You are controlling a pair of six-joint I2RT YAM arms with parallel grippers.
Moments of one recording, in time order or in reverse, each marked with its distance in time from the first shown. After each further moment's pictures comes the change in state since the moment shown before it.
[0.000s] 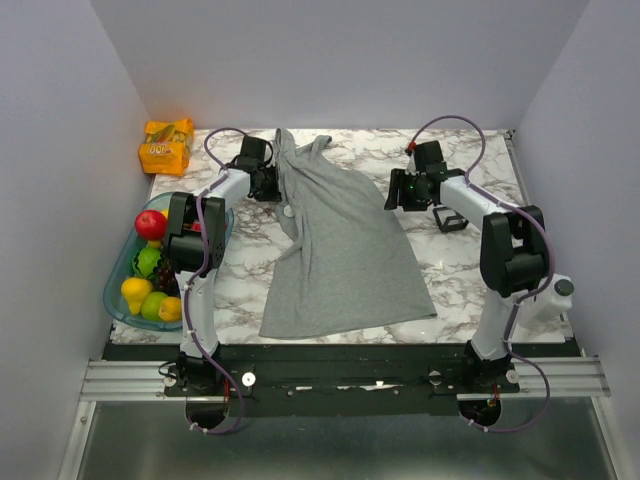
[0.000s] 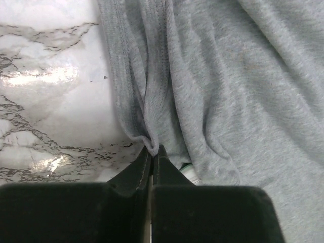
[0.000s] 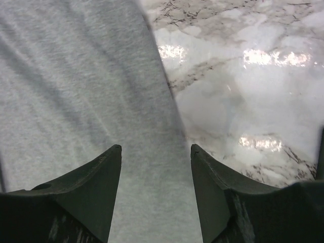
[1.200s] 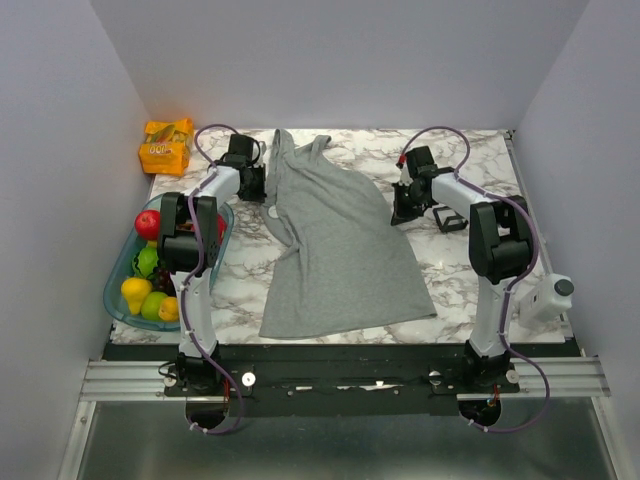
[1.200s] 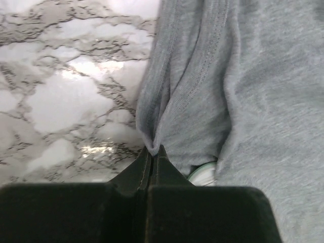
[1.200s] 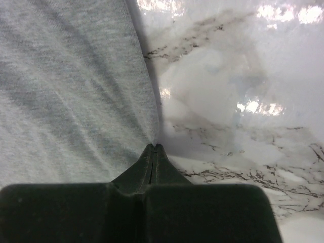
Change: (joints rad) left arm 0.064 -0.017 0.016 -0.100 -0.098 0.167; right arm -0.001 0.126 0.069 -0.156 -0.029 -0.055
